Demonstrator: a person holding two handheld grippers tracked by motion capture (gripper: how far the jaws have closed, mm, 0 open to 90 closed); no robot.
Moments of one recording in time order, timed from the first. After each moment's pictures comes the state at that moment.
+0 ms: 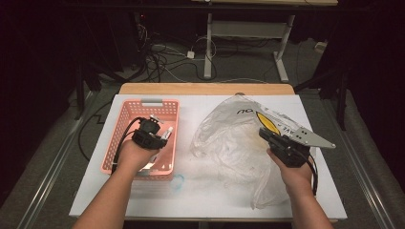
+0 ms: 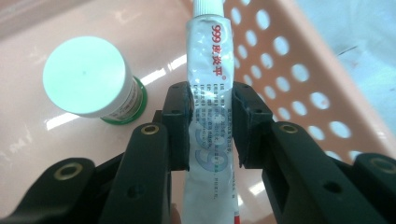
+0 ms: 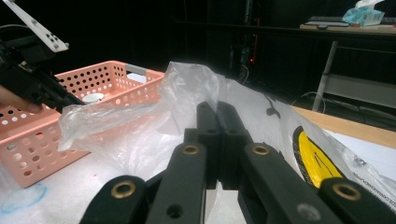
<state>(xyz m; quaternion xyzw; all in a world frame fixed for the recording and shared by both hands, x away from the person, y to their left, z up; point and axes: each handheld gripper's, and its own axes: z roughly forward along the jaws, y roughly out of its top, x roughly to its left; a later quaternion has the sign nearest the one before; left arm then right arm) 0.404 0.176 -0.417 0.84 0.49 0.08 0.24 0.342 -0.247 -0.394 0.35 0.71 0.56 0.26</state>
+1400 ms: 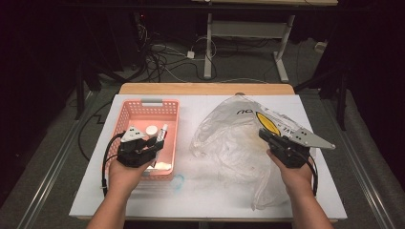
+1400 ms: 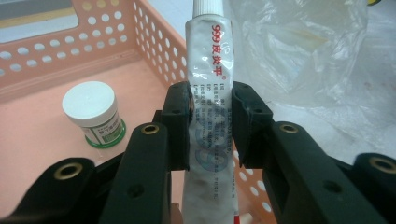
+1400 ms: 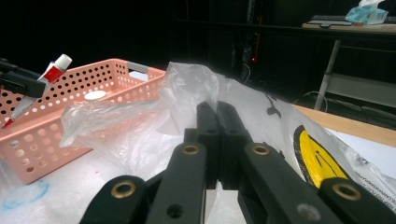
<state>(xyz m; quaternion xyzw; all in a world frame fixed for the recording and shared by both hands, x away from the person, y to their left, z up) 0.331 0.198 -0.406 0.77 0.45 0.15 0.43 0.341 -0.247 -0.396 0.34 0.71 0.56 0.25</state>
